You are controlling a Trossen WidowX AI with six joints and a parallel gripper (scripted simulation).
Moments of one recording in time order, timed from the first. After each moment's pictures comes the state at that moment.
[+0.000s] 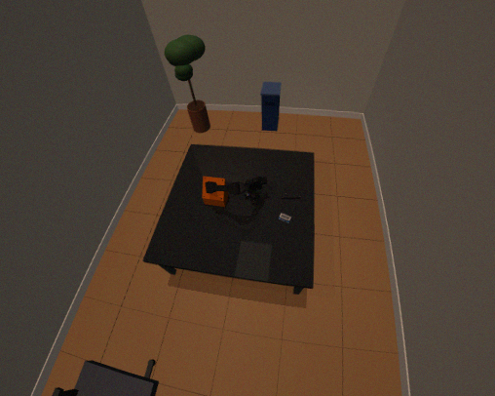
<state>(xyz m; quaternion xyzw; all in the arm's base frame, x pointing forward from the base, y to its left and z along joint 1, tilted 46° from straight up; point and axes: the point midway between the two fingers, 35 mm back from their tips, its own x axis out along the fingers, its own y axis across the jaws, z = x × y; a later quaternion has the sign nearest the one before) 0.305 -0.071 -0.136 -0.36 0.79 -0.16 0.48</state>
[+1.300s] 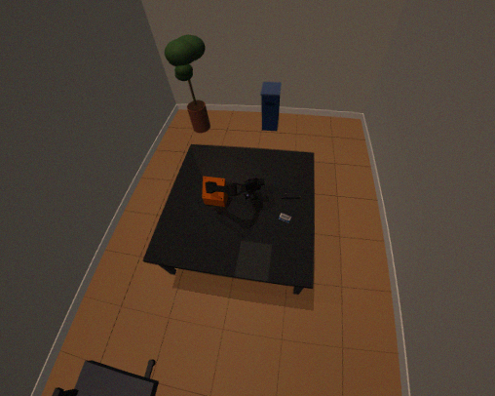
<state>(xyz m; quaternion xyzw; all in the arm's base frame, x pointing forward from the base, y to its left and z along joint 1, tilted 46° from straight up) 0.301 -0.075 -0.135 -0.37 0.75 -0.13 0.53</state>
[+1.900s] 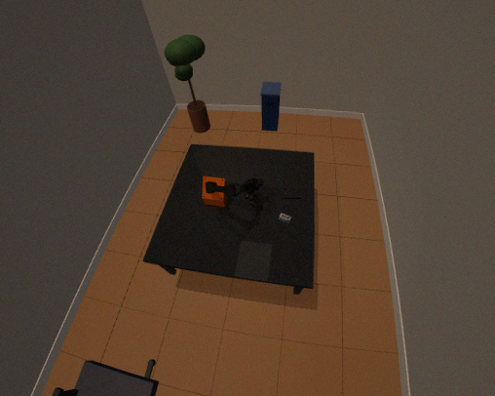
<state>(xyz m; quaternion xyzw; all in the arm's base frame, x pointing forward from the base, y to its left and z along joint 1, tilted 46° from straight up) 0.293 -0.078 -0.132 -0.37 0.75 -0.13 0.54</state>
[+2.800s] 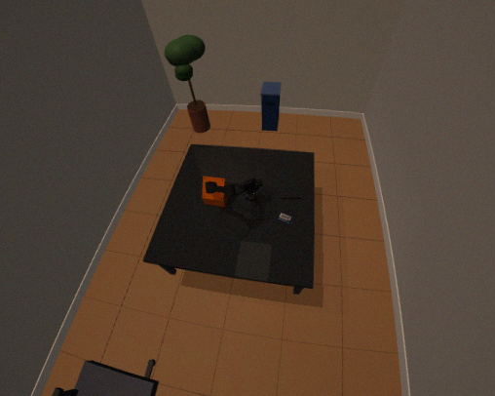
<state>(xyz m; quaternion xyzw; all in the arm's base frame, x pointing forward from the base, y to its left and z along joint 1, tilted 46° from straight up) 0.288 -0.080 -0.129 -0.37 0.75 -0.13 0.54</state>
